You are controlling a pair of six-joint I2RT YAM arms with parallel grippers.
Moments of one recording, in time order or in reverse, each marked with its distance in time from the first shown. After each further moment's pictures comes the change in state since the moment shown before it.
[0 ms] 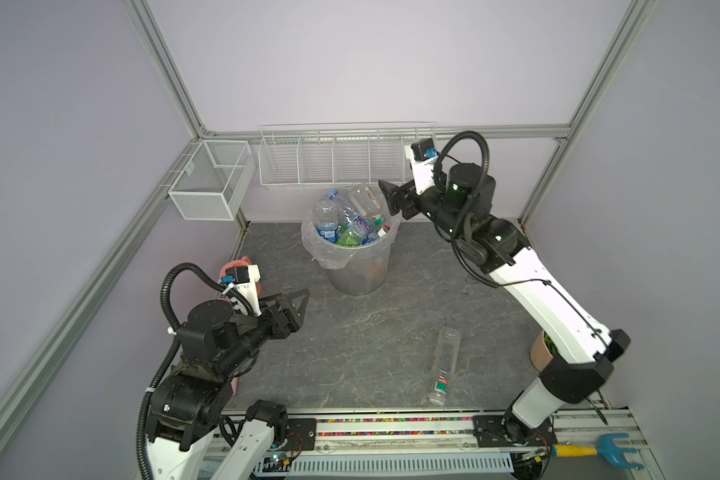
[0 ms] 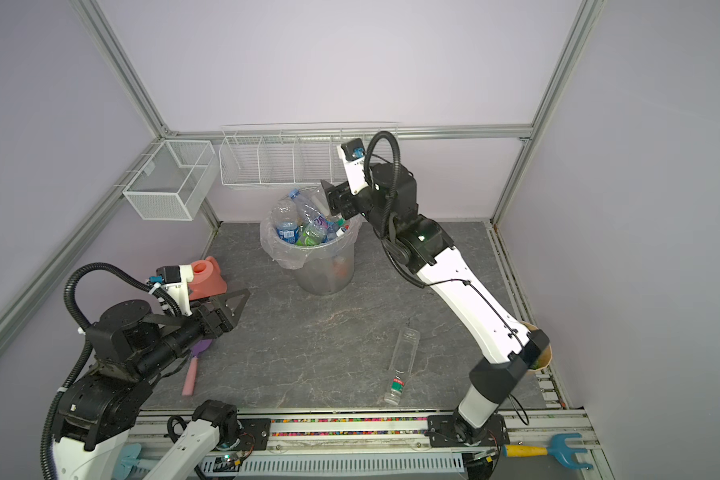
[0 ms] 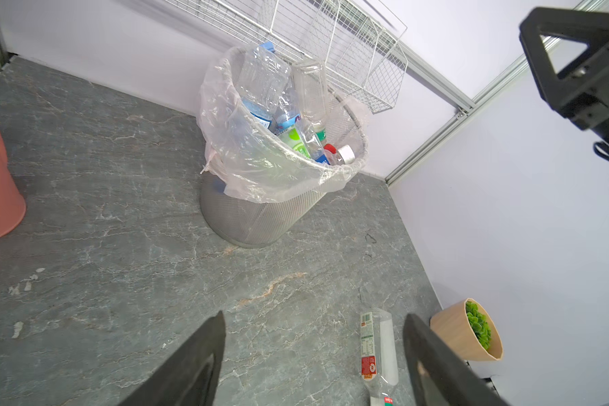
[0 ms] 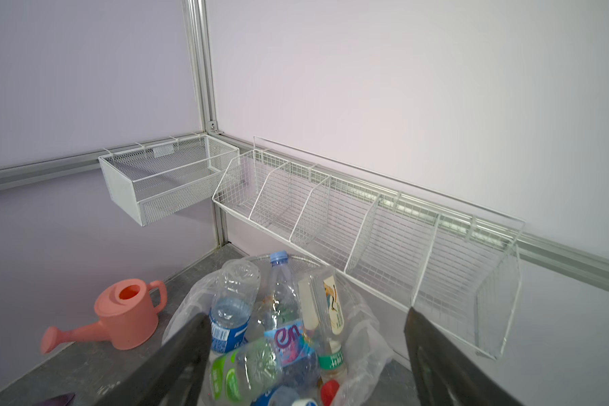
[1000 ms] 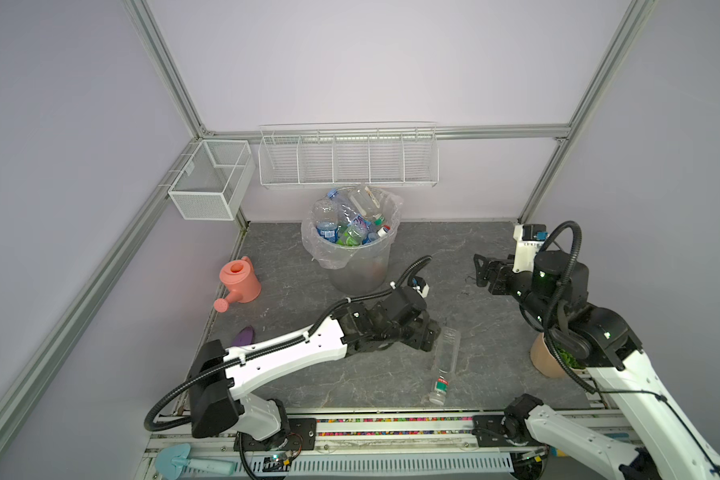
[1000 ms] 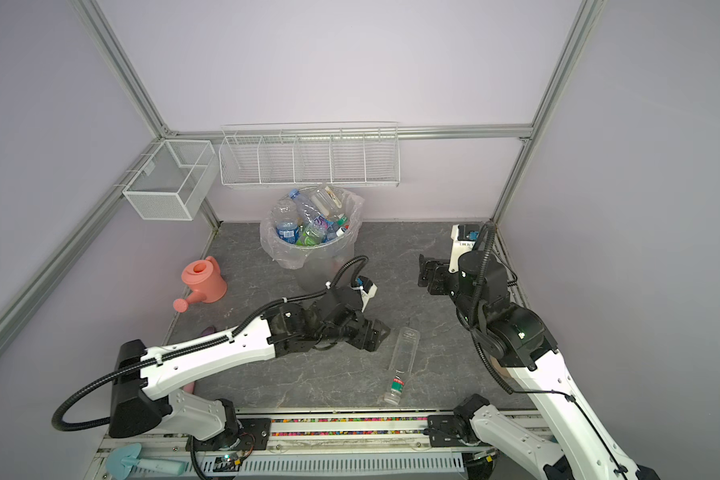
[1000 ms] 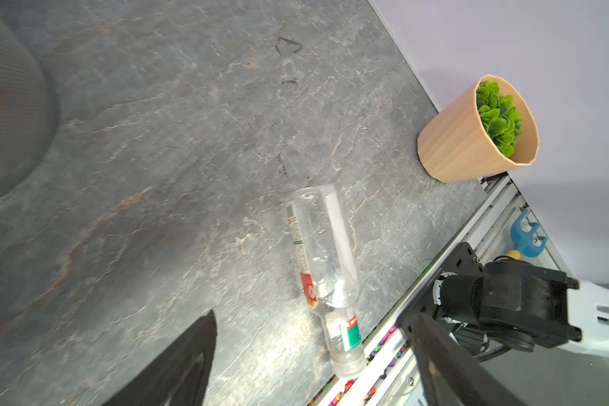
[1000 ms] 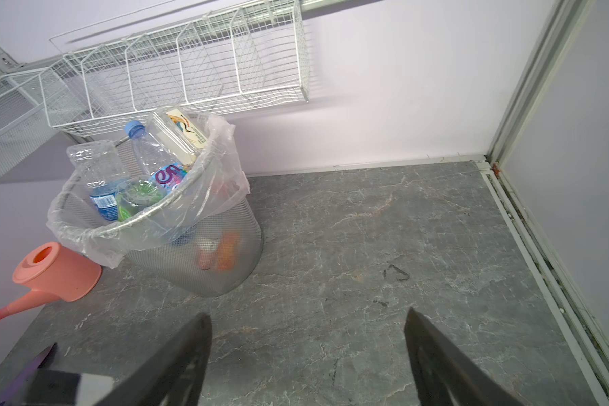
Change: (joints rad) left arm -0.918 0.908 0.151 0.309 -0.309 -0.066; right arm -0.193 -0.682 -0.648 -0.397 0.200 0.416
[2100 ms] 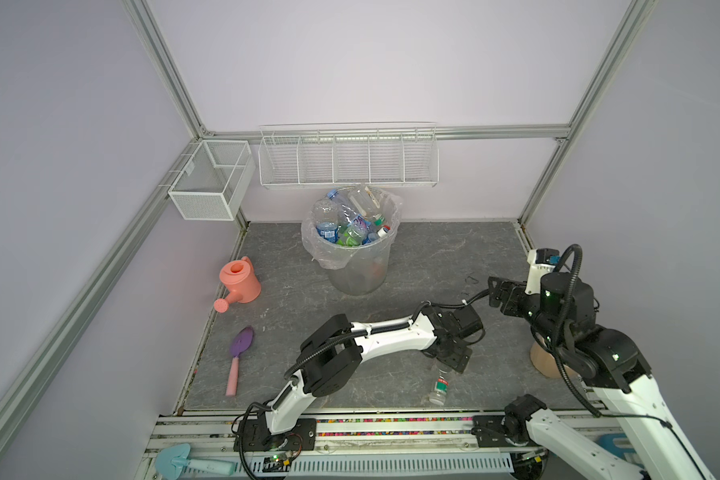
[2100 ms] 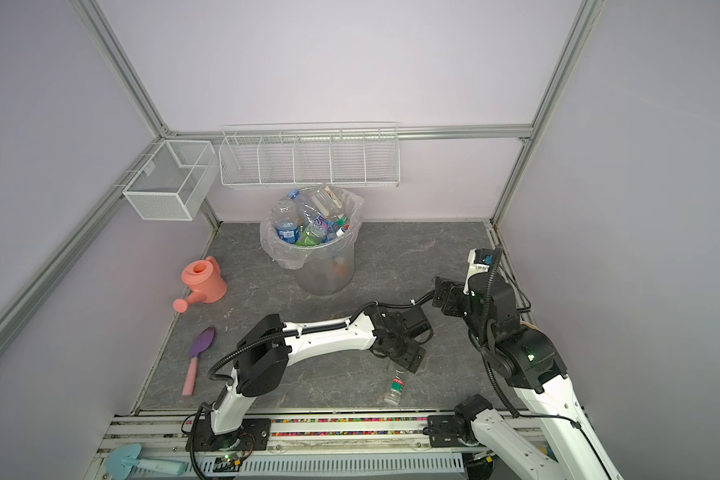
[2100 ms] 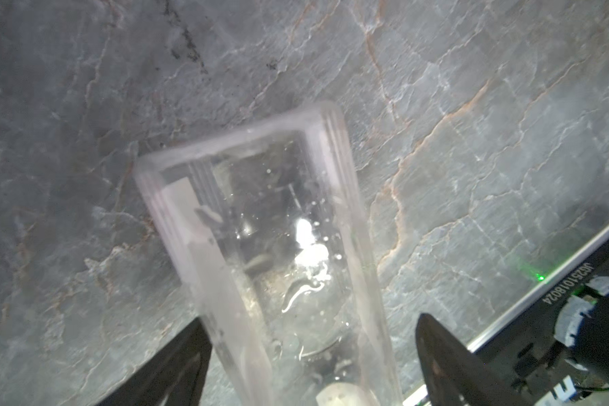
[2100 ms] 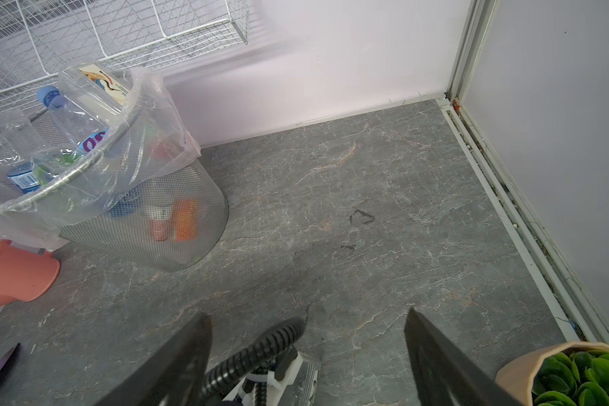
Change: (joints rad) left arm -0.065 0.652 0.459 -0.273 0.086 0.005; right arm -0.085 -0.128 -0.133 -0.115 -0.016 0.075
